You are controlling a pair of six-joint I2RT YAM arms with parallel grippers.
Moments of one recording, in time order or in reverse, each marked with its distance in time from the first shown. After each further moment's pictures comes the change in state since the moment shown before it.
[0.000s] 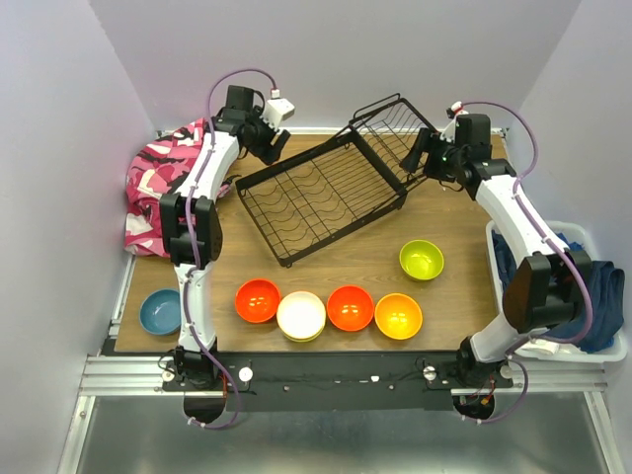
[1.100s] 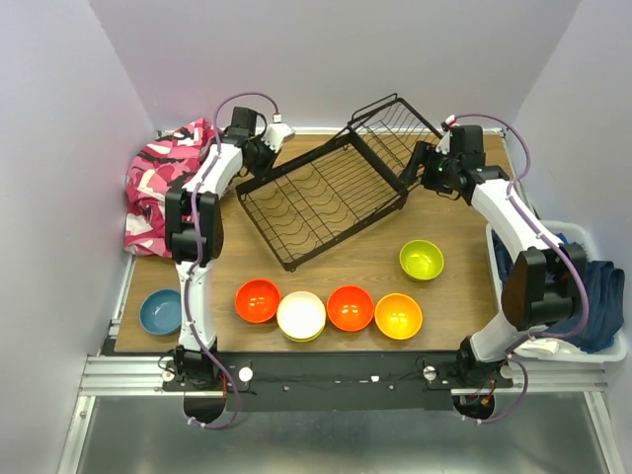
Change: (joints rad) left arm -0.004 0.050 -0.171 0.068 0.014 0.027; right arm 0.005 0.020 -0.068 0.005 0.003 -0.009
